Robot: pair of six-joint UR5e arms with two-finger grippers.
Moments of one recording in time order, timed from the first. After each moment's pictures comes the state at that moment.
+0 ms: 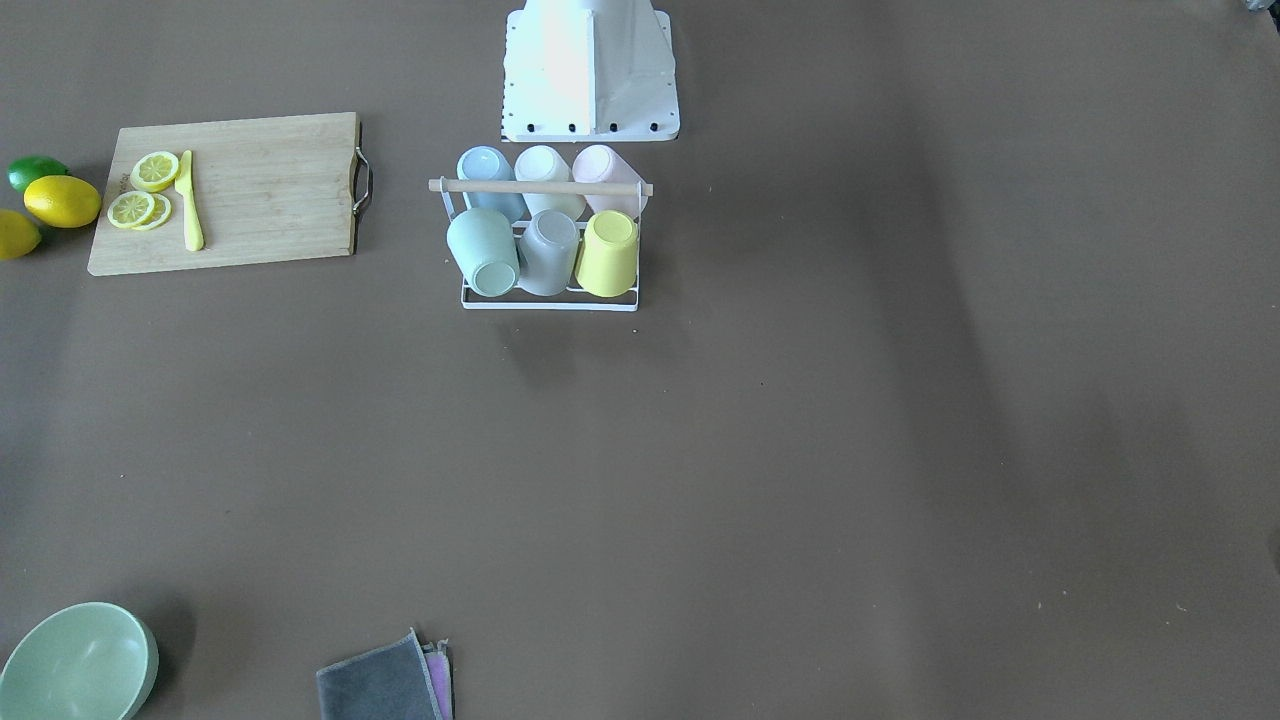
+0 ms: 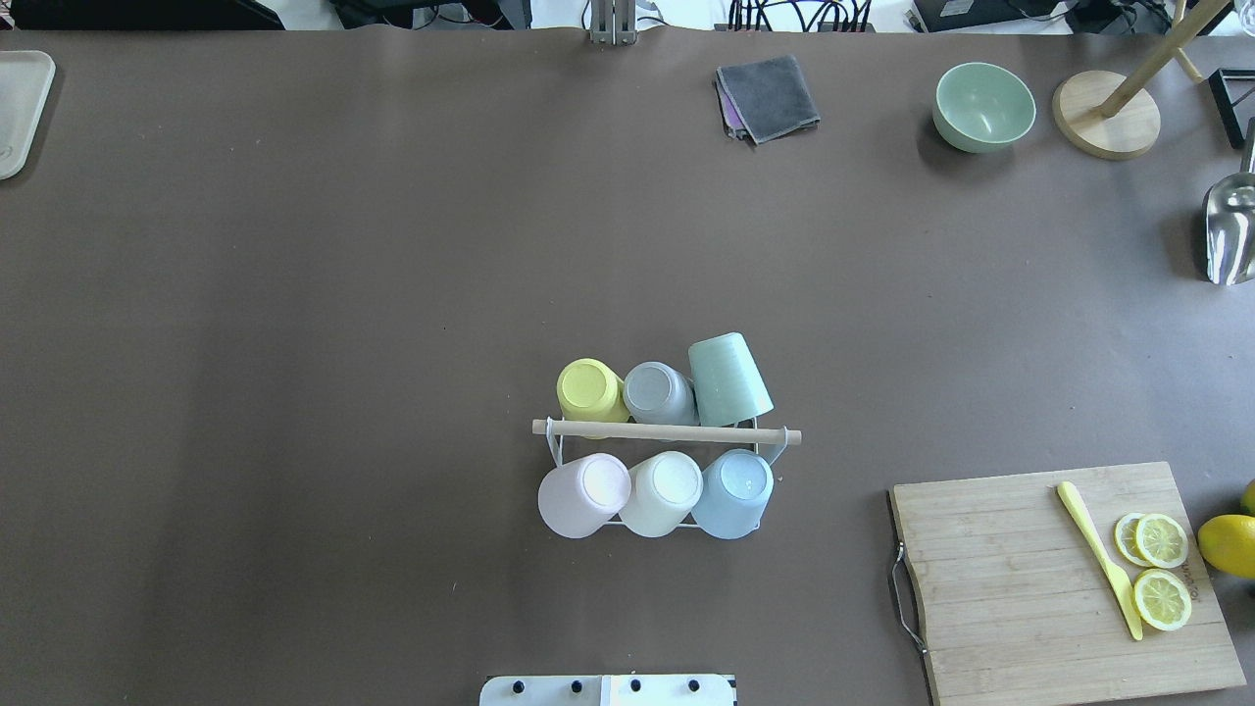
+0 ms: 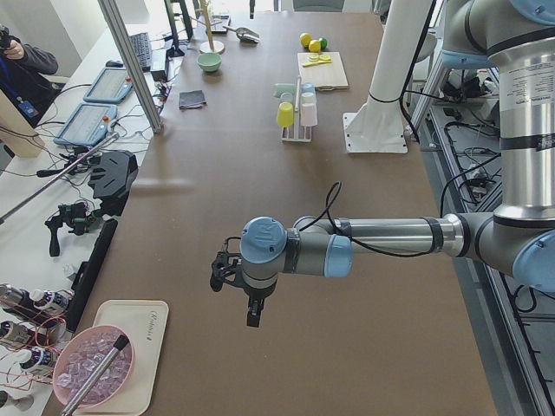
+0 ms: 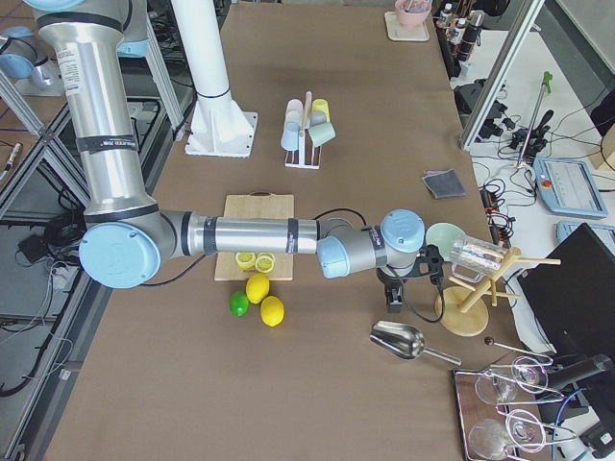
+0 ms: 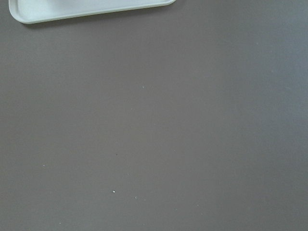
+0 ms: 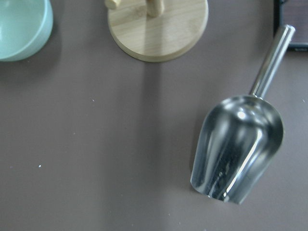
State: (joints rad) left arm -1.64 -1.42 -1.69 -1.68 -2.35 0.08; right arm 1.49 -1.41 1.44 -1.38 2.39 0.21
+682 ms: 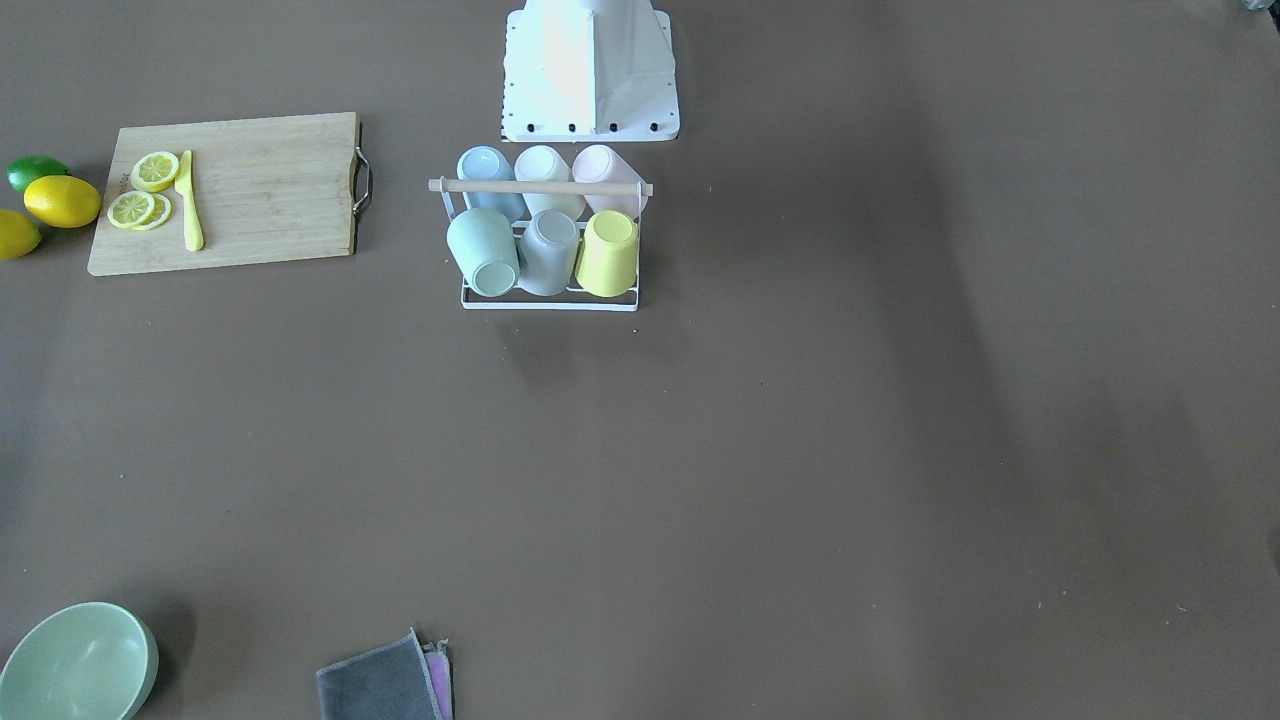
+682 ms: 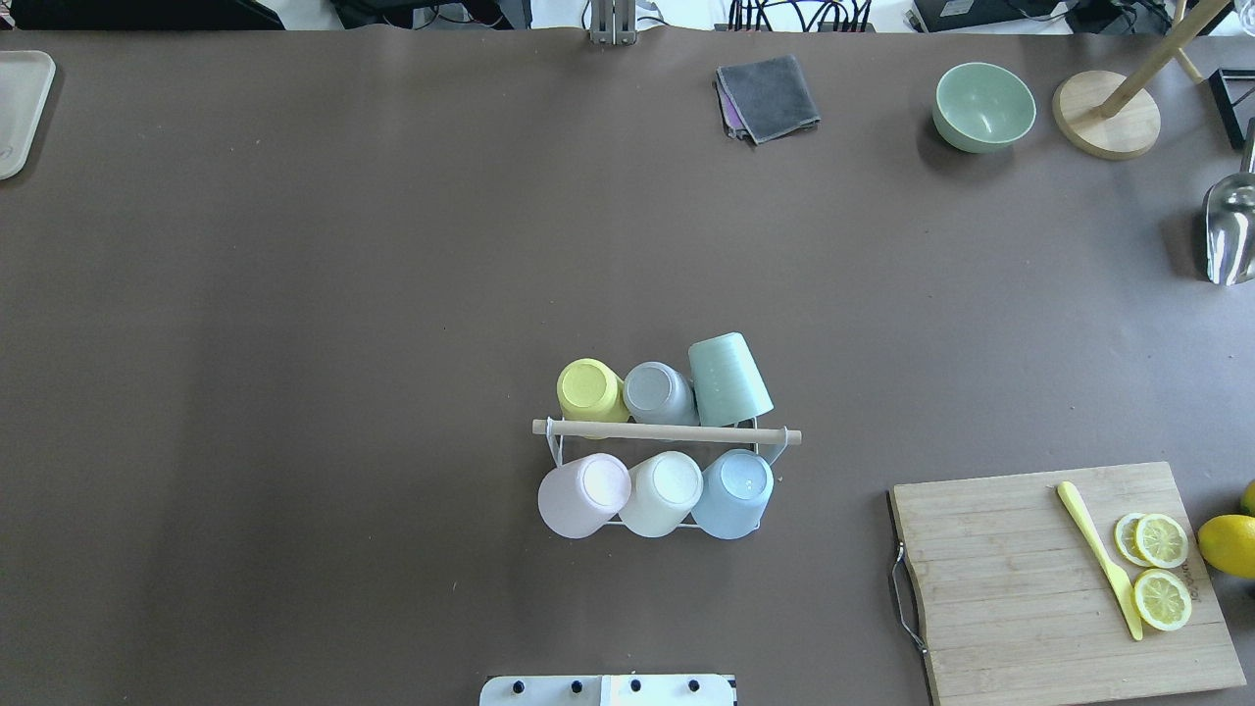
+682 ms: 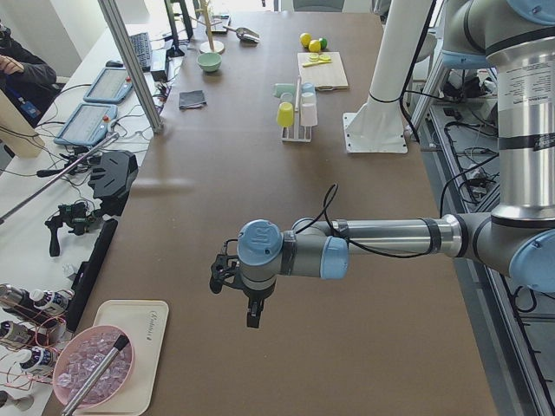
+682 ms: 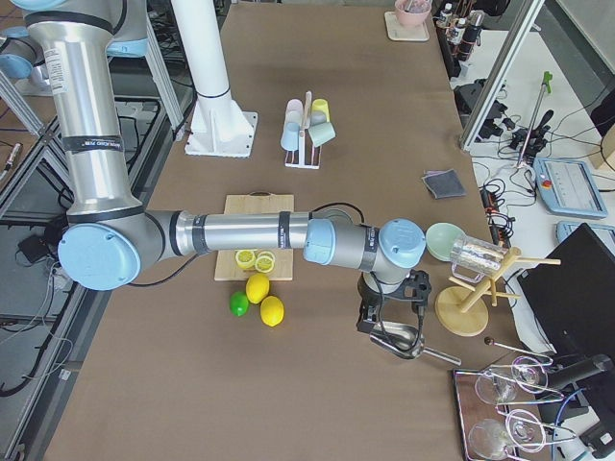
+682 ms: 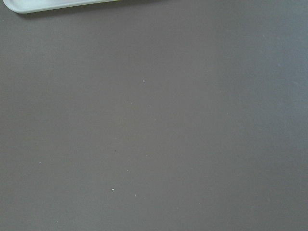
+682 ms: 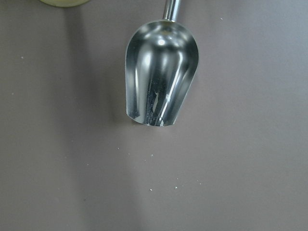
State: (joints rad) left arm -1.62 -1.42 -1.68 -1.68 -2.35 0.07; right arm 1.59 -1.45 1.52 -1.78 2.35 0.06
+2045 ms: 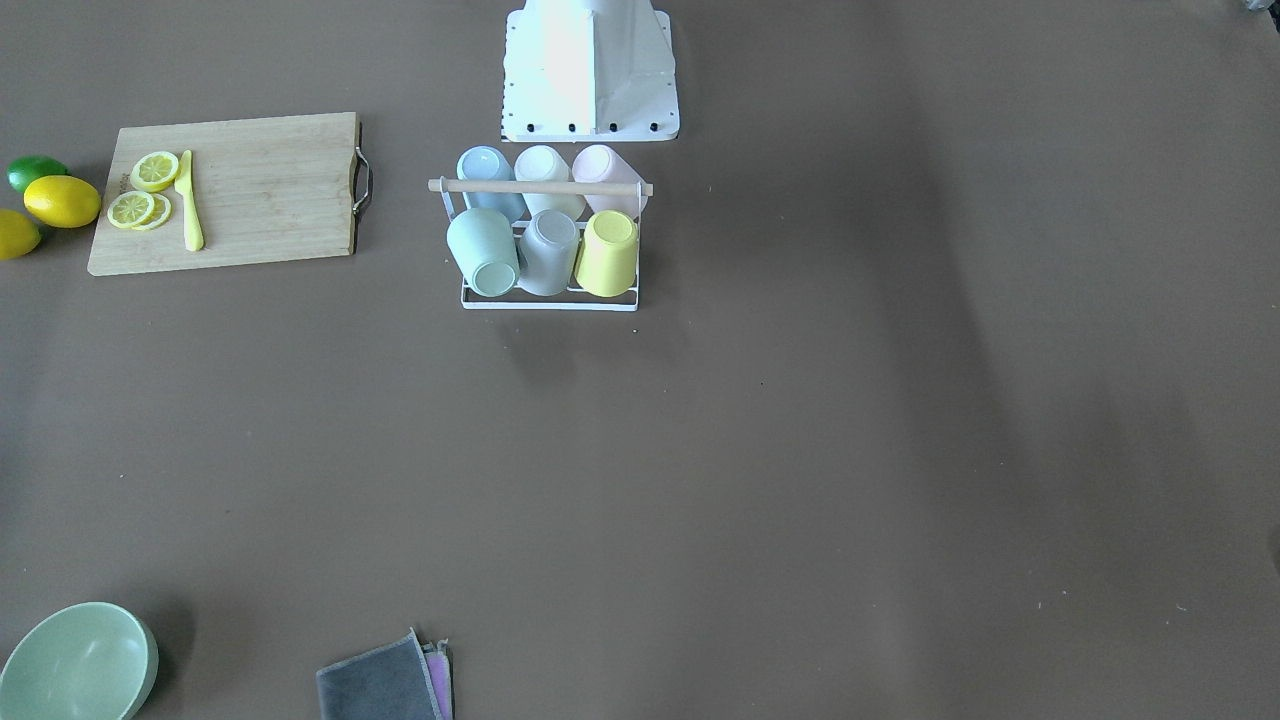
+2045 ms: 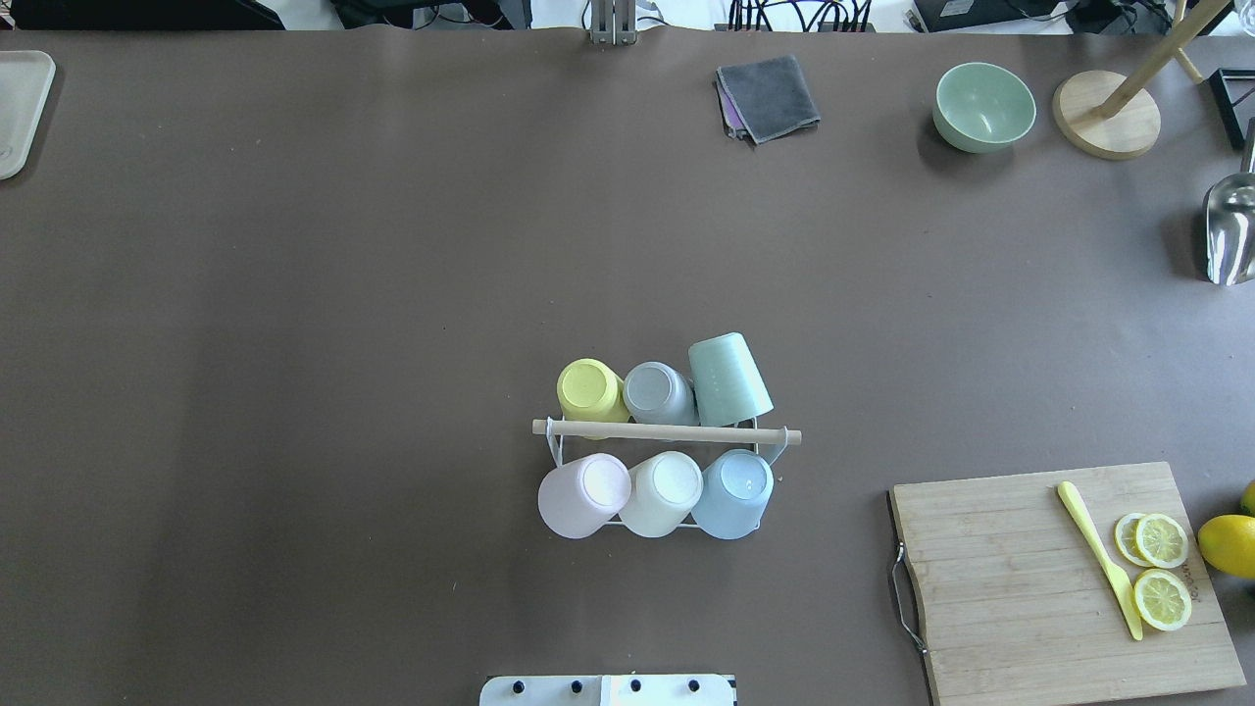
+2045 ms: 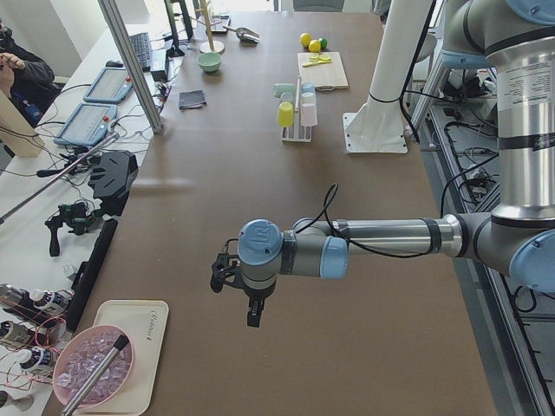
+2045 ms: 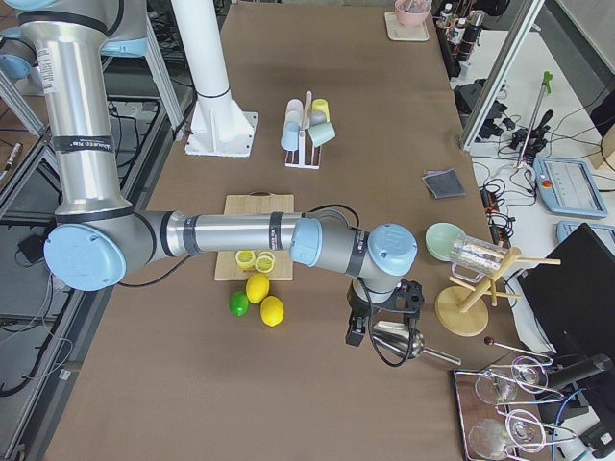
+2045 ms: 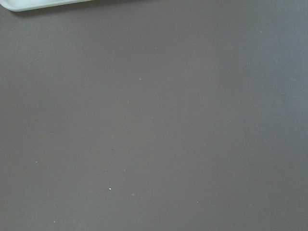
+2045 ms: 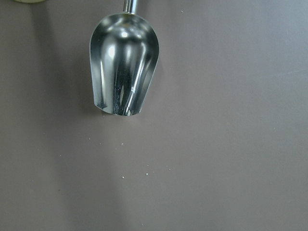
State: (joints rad) left arm -1.61 -1.42 -1.68 -1.68 -2.35 0.08; right arm 1.64 -1.47 1.56 -1.82 2.31 0.04
